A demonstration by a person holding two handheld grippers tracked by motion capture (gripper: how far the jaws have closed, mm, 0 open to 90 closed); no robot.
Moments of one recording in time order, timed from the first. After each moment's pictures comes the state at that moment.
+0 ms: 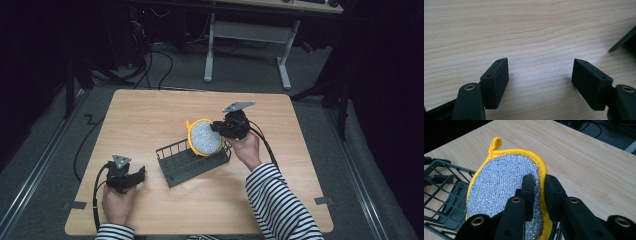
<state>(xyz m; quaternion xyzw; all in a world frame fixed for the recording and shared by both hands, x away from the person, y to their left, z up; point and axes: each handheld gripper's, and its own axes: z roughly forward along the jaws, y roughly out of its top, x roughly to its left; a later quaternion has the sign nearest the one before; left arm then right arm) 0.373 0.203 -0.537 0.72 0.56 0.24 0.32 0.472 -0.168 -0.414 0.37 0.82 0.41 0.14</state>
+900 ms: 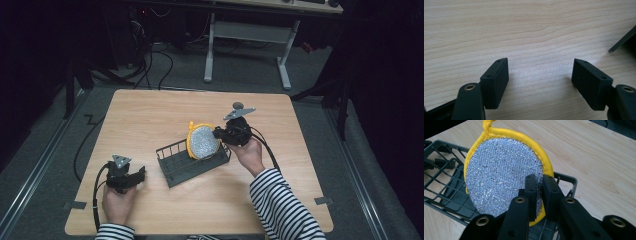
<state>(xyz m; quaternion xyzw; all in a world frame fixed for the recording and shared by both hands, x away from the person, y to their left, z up) 0.373 0.203 -0.537 0.72 0.56 0.24 0.32 0.461 -0.174 -0.427 0.36 0.84 0.39 0.12</state>
